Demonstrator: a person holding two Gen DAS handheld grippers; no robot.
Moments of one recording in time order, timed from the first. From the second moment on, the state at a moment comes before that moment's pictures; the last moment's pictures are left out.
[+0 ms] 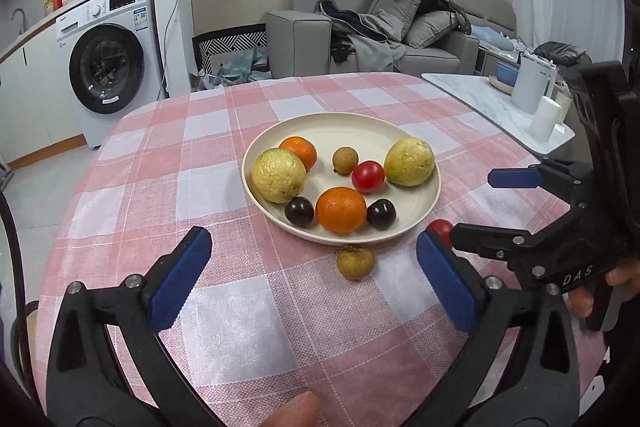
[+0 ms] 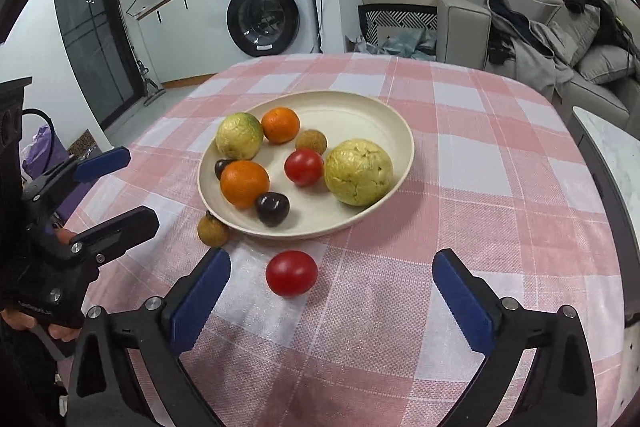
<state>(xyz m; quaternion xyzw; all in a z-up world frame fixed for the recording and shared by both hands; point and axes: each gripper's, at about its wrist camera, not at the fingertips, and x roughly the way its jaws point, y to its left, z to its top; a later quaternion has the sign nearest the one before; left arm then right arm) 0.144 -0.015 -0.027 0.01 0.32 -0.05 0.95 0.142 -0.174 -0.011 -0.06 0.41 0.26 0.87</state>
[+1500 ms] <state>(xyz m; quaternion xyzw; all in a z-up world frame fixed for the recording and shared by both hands) 0.161 -0.001 -0.049 -0.02 0.36 -0.05 0.93 0.140 -0.153 -0.036 -0.05 0.44 0.33 0.83</state>
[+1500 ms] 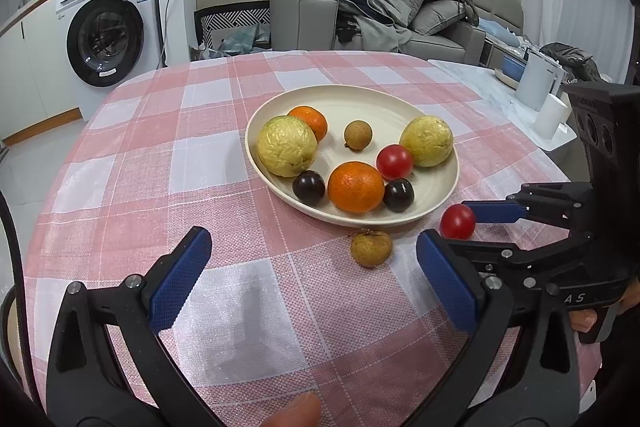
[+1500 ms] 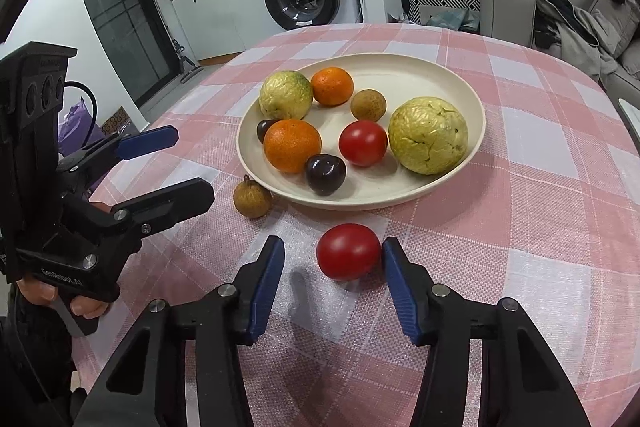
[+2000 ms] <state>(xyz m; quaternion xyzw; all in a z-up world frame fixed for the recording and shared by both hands) 0.163 -0.009 -0.053 -0.01 0.38 -0.06 0.92 0.141 -0.157 -0.031 -0.05 0.43 0.32 0.84</state>
